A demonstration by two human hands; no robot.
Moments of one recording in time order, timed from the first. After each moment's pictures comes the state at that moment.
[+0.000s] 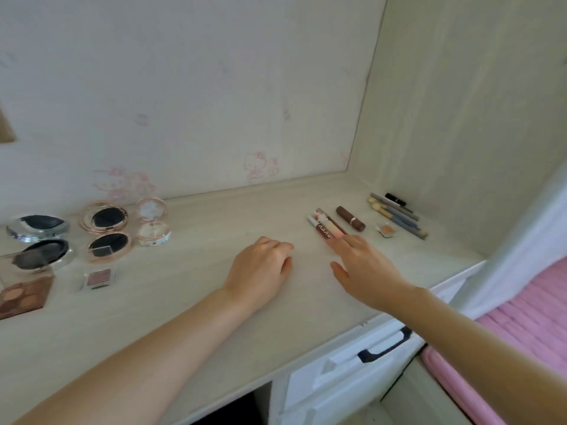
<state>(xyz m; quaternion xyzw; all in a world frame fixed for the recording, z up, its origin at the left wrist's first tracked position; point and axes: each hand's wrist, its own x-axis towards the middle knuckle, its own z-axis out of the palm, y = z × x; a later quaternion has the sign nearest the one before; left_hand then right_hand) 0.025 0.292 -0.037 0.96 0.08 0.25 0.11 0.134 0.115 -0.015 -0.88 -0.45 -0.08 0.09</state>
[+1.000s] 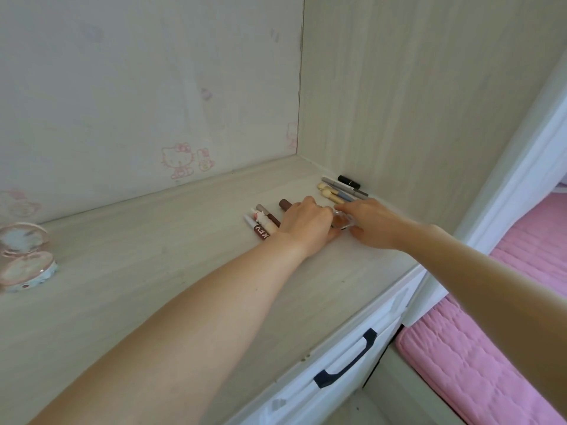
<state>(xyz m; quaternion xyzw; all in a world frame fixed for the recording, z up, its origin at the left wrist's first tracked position) 0.229 0.201 -0.026 0.99 -0.02 0.09 0.08 0.306 0.054 -0.017 -0.91 -0.41 -0.01 0.02</state>
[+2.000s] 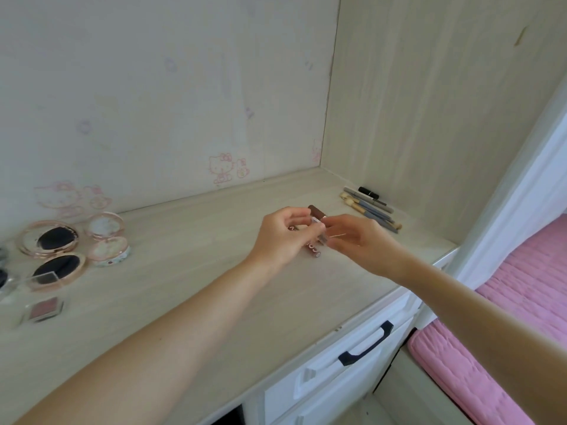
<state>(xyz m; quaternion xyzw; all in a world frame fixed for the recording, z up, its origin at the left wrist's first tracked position) 0.103 0.240 -0.001 0.72 0.12 0.21 0.65 0.182 0.082 0.005 -0.81 -0.40 0.07 0.42</state>
